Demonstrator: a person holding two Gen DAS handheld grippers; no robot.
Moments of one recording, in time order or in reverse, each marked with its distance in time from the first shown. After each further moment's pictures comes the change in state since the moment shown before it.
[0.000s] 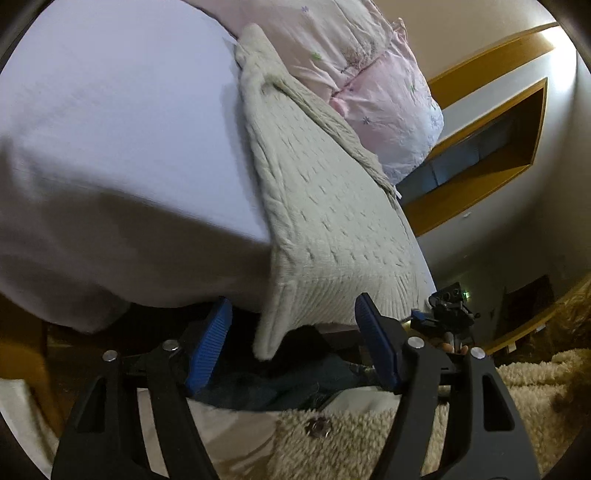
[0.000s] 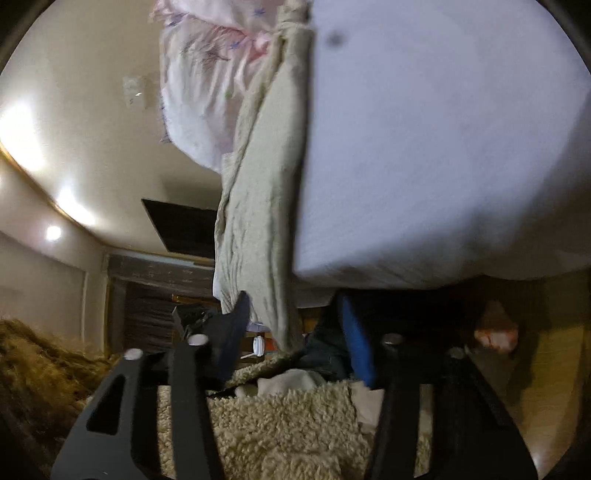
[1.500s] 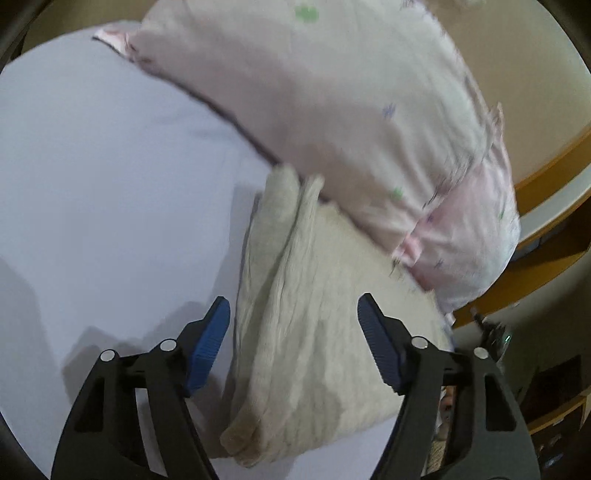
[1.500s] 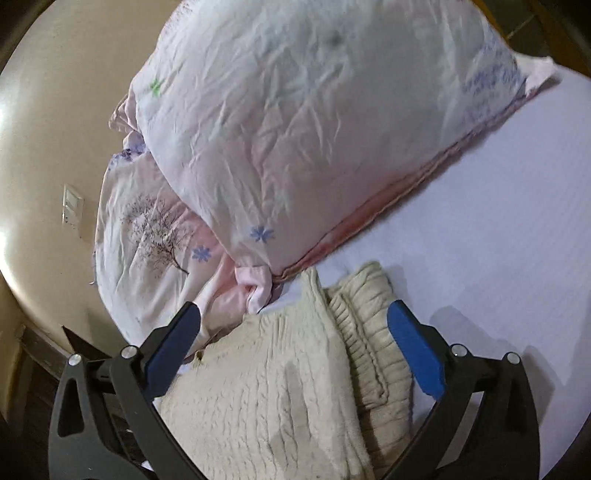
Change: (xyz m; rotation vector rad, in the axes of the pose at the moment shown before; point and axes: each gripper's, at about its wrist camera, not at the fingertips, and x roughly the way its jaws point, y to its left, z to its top) left arm 0.092 0.006 0.248 -0.164 -0.149 0.240; right arm 0.061 0.090 0.285 -0.131 -0.583 -0.329
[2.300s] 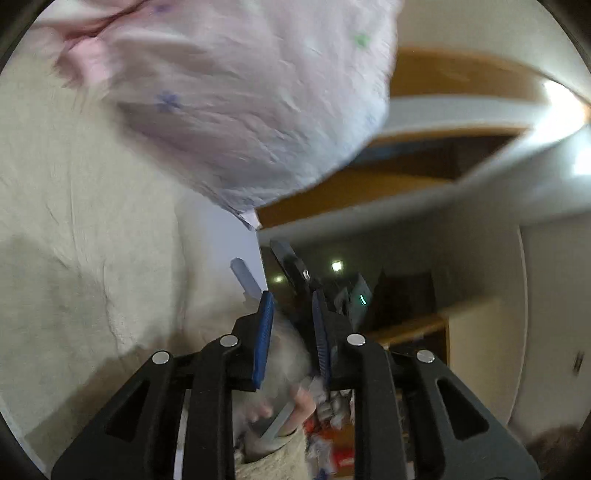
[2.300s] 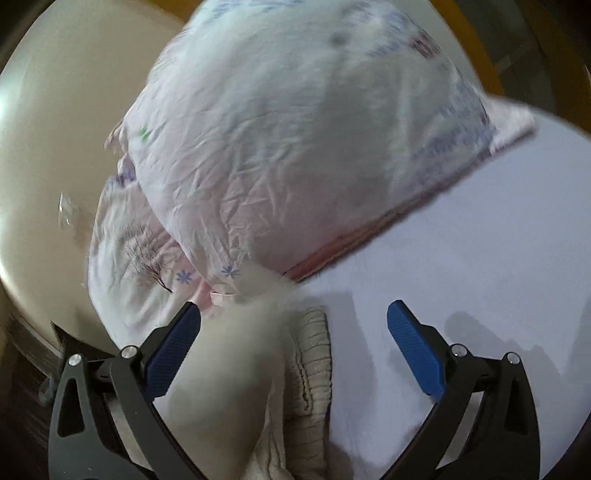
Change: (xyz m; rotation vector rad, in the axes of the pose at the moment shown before) left arm 0.178 -0.260 -0.053 0.057 0.441 -0.734; right arm -0.058 -0.037 0.036 -0.014 -0.025 -0.027
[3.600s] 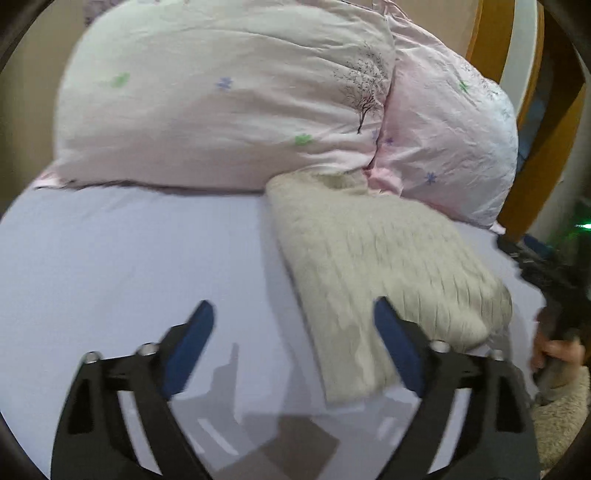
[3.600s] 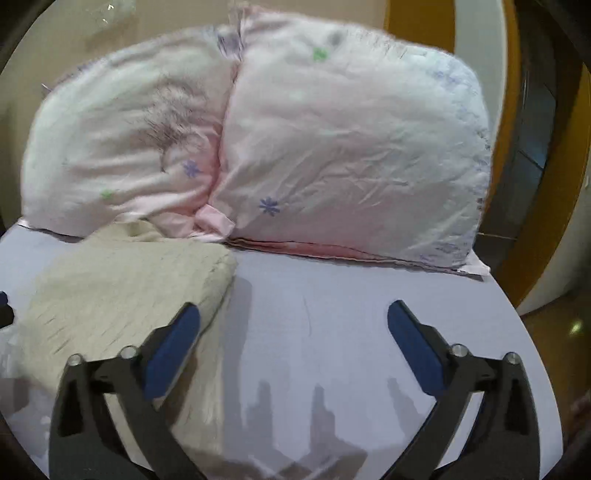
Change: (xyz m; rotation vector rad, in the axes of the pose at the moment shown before) left arm -0.214 -0.005 -0.117 0.401 -0.326 1.087; right arm 0.010 0.156 -0.122 -0.734 -0.073 -0.521
